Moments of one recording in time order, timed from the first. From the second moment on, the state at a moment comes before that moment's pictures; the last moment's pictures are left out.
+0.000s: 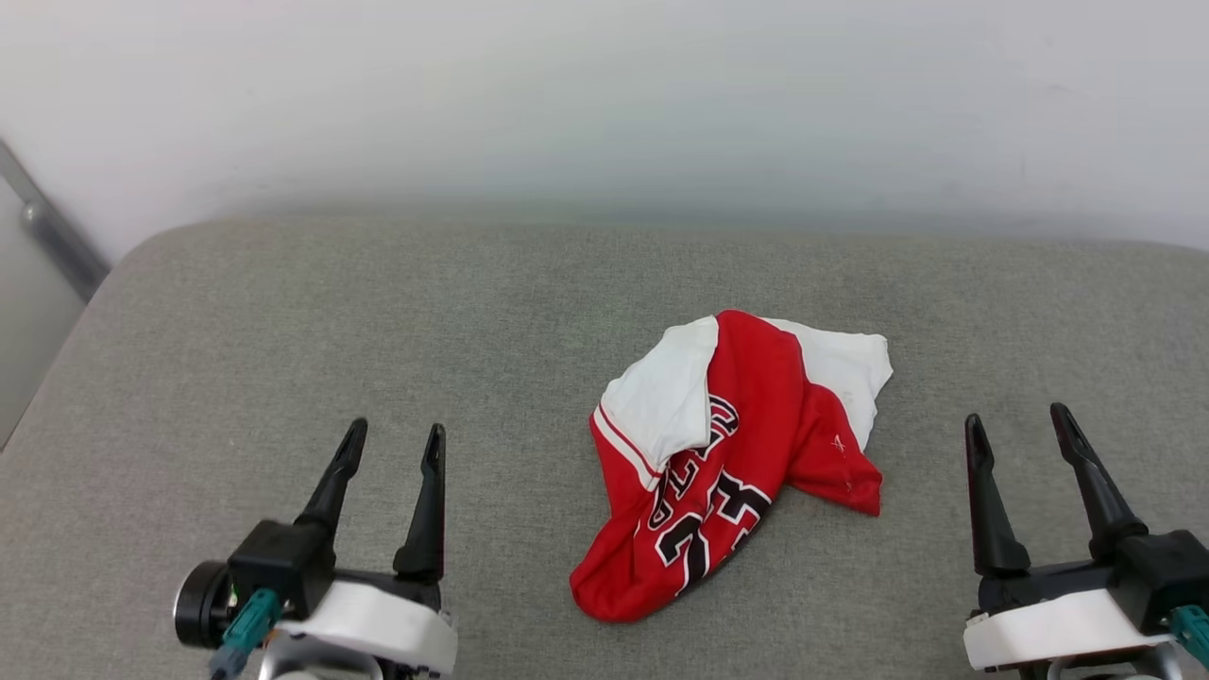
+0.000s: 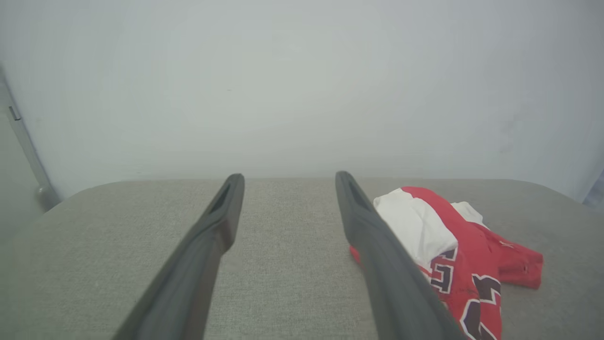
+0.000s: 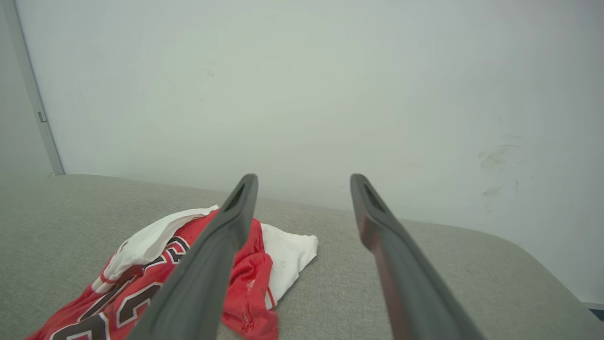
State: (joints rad) left arm -0.10 0.40 -0.45 -0.02 -0.51 0.24 -0.26; right arm 0.02 -0.05 -0.05 -0.01 -0.01 0.13 -0.26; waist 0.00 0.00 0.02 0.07
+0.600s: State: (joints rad) left arm 0.01 0.24 -0.28 0.05 -0.31 0.04 -0.26; right arm 0.04 -0.05 -0.05 -0.02 0.00 0.13 -0.26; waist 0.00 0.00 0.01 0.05
